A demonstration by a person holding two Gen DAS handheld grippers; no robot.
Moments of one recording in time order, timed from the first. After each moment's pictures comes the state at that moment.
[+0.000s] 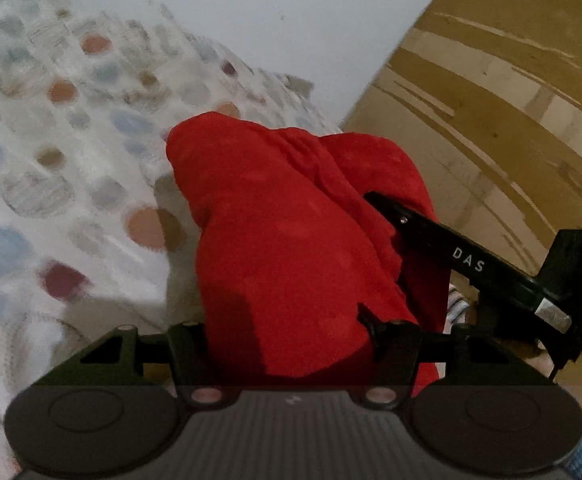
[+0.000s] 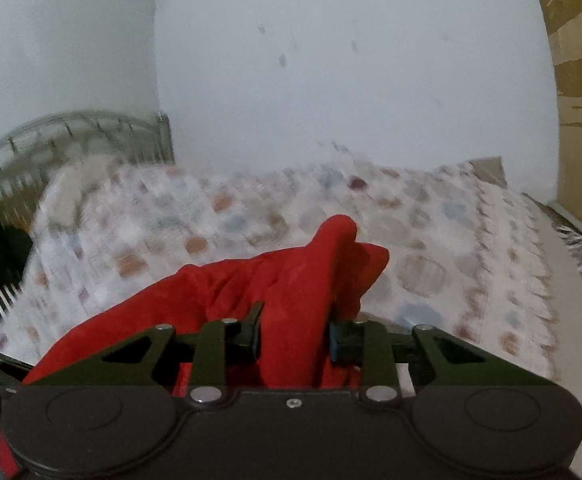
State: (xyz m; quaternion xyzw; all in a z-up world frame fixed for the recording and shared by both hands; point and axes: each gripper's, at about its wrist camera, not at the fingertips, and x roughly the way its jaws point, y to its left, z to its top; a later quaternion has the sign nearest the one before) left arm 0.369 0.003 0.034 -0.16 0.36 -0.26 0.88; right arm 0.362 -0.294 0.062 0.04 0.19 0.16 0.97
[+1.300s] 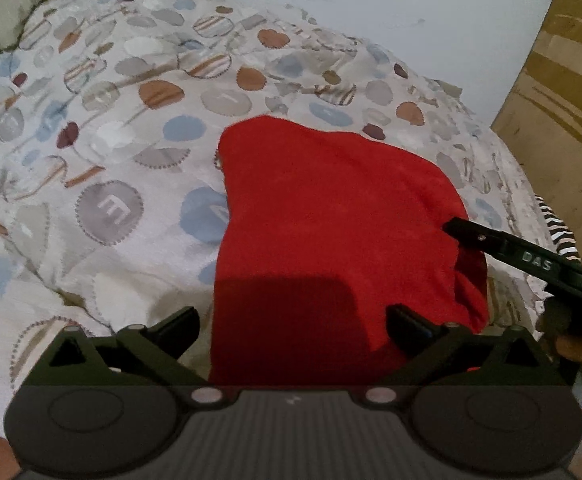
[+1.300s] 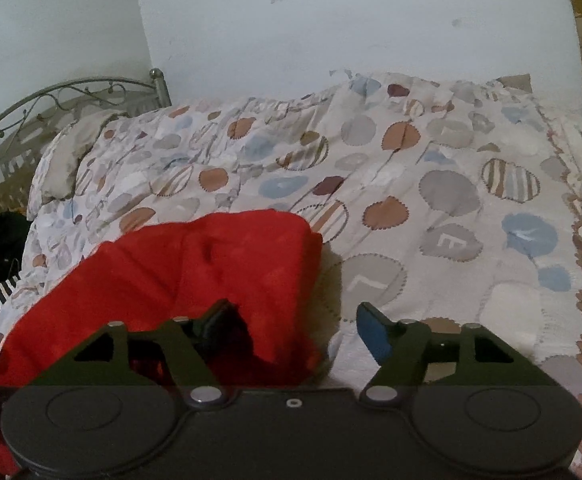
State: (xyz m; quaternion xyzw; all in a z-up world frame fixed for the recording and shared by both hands) left arm 0.355 0.077 -0.013 -0.13 0.39 -0.05 0.91; right arm 0.428 -0.218 -0.016 0.07 0.29 0.16 0.94
